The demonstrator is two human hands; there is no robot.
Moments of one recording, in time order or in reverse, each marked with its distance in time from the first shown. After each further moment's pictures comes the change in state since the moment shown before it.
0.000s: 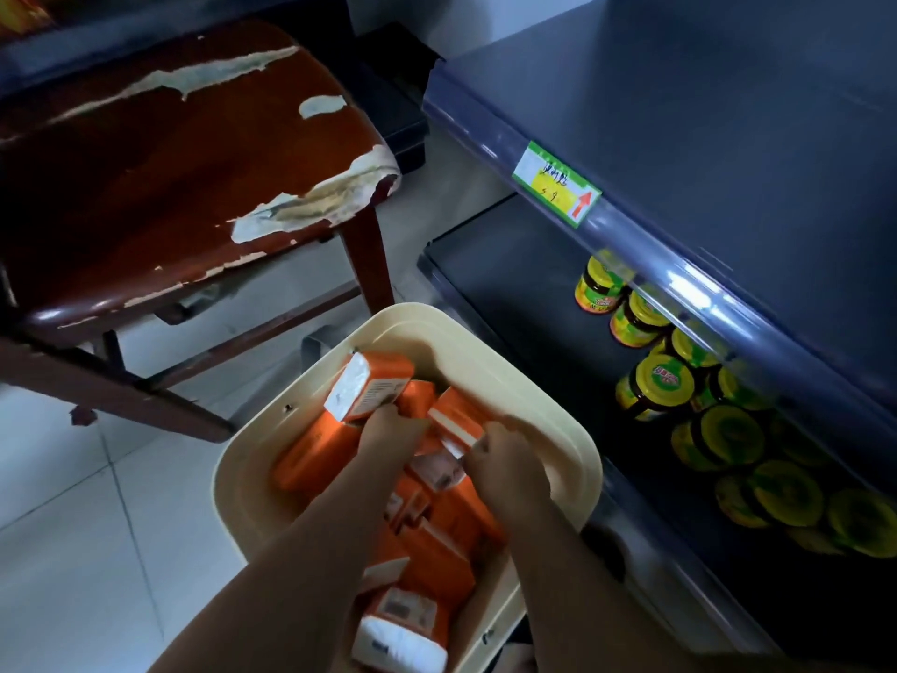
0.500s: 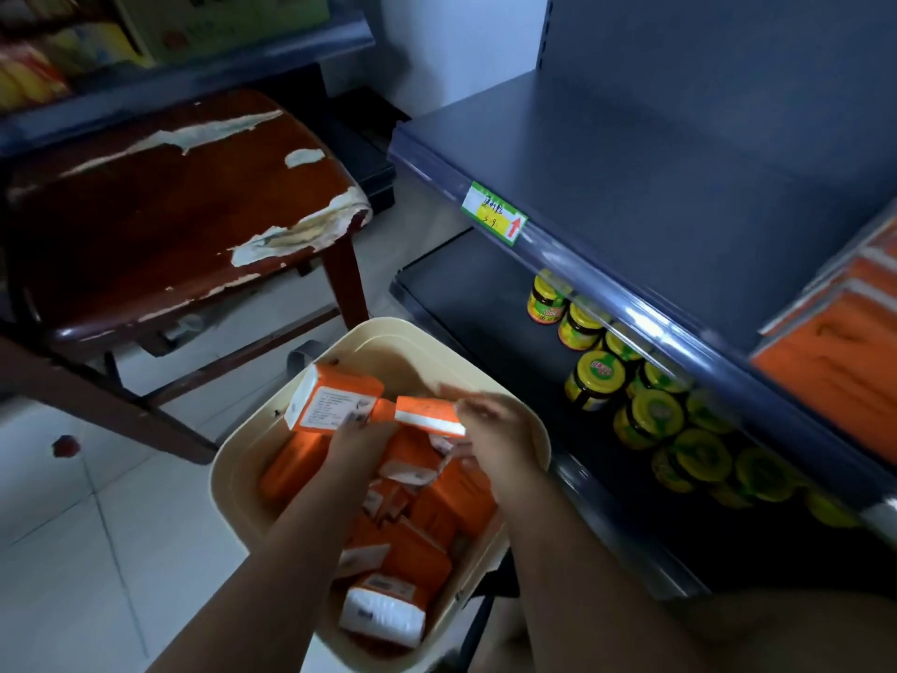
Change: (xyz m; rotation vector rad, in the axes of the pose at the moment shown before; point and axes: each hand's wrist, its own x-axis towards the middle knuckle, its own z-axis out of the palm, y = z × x) left_hand -0.016 -0.026 -0.004 -0.305 0.071 0.026; right_hand -0.047 -0.023 -0.060 0.822 0.029 0.161
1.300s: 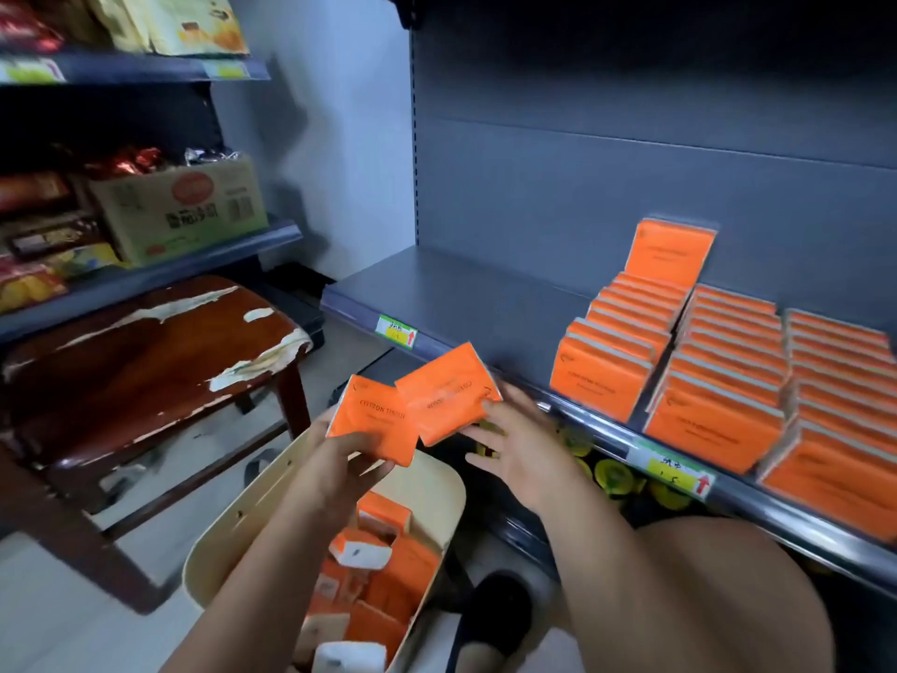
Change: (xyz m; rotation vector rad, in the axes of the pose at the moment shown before) left_hand -0.146 0.069 -0.020 -0.459 -0.466 0.370; right_hand -0.149 -0.060 -0.132 0.491 -0.105 -0.351
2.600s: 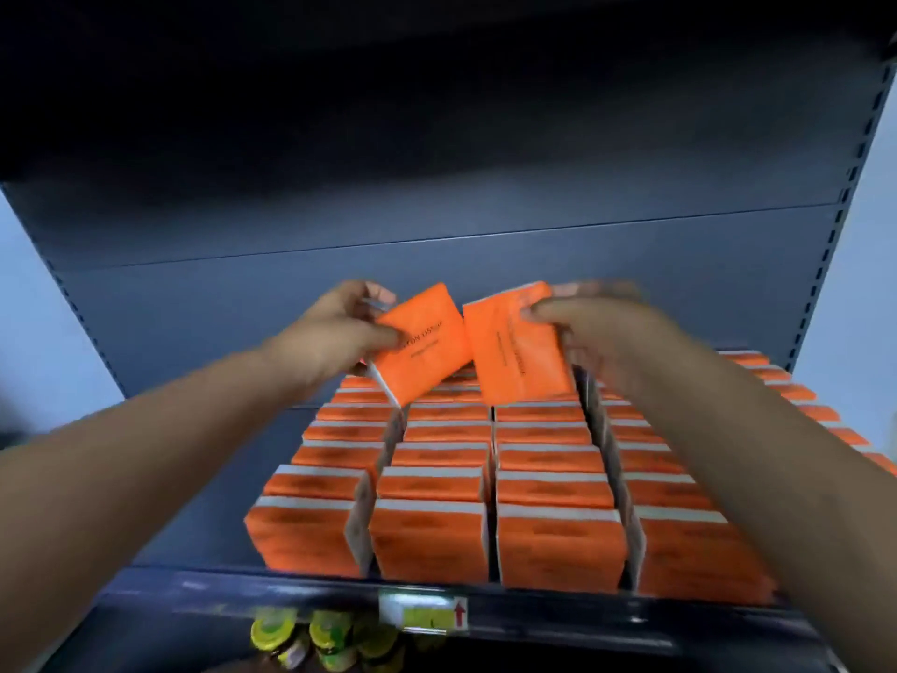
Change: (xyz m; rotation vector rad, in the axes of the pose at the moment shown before) left_hand -0.007 0.105 0.457 0.870 -0.732 0.556; right_hand -0.098 -0.287 -0.285 -0.181 0.570 -0.455
